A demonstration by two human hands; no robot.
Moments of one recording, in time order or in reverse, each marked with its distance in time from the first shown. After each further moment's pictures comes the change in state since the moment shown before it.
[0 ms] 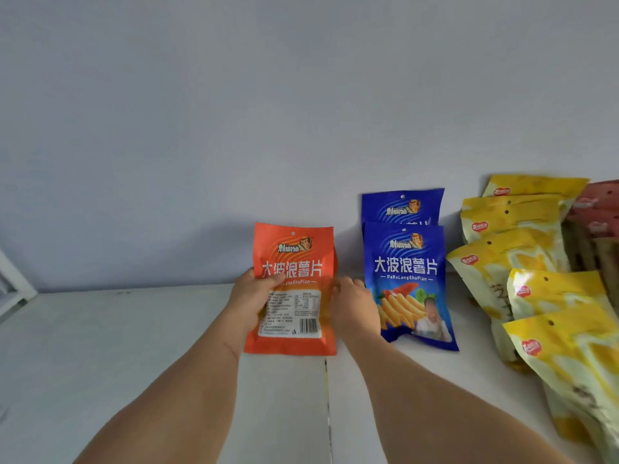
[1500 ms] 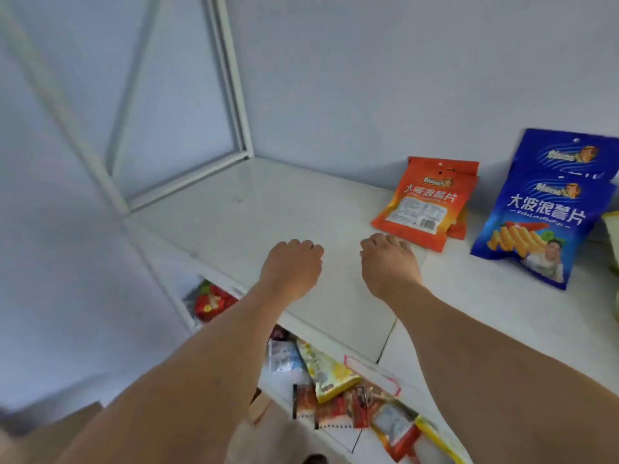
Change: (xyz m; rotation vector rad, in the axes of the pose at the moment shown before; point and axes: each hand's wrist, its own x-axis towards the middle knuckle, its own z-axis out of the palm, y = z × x) left_hand -0.282 -0.107 -0.096 1.789 0.357 0.266; right_hand -0.199 -0.026 0.015 -0.493 -0.149 -0.851
